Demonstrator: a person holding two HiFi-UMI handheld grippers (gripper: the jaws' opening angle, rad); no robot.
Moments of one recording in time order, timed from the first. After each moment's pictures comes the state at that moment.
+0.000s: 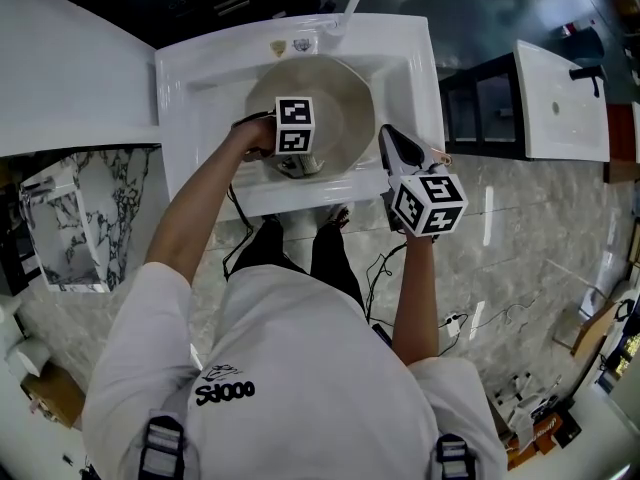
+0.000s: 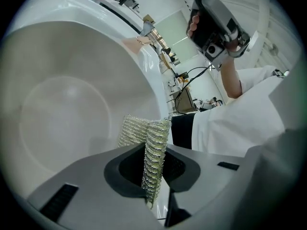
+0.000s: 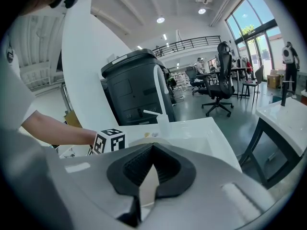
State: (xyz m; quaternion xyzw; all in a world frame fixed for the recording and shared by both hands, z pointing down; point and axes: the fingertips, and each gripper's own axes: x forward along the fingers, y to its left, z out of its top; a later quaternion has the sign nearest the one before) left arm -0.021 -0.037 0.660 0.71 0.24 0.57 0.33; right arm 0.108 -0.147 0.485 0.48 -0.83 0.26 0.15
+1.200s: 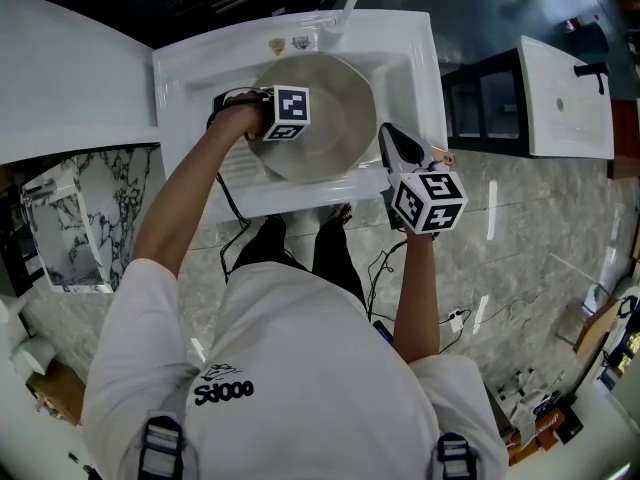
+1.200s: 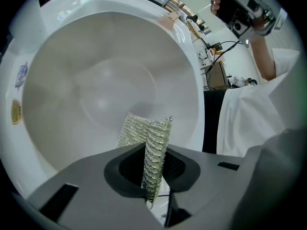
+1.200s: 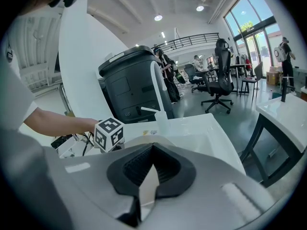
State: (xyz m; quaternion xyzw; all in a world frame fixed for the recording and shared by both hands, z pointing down) left arm -0.102 -0.107 0.677 0.63 0.13 0.74 0.21; right arm 0.107 -0.150 0.498 0.48 -0.82 0.28 0.15
